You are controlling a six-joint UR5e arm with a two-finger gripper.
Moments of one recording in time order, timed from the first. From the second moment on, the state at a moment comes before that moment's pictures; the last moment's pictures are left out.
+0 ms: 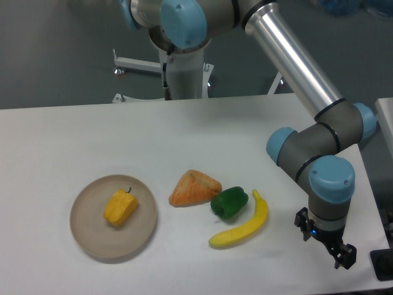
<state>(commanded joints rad) 2.36 -2.53 -0.75 -1.13 1.63 1.44</state>
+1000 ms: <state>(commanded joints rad) 2.29 -2.22 -1.11 -1.16 1.63 1.29</state>
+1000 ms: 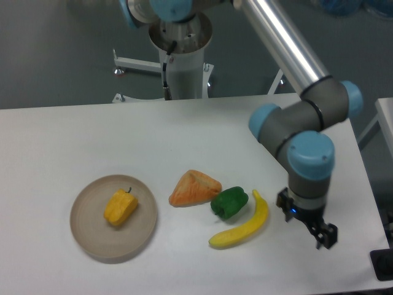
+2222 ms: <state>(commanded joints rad) 1.96 -2.11 -1.31 -1.21 1.42 0.51</state>
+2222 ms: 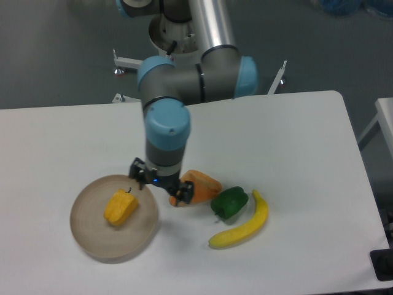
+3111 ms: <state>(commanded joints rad) 1.88 -2.12 -1.40 -1.13 1.44 0.51</state>
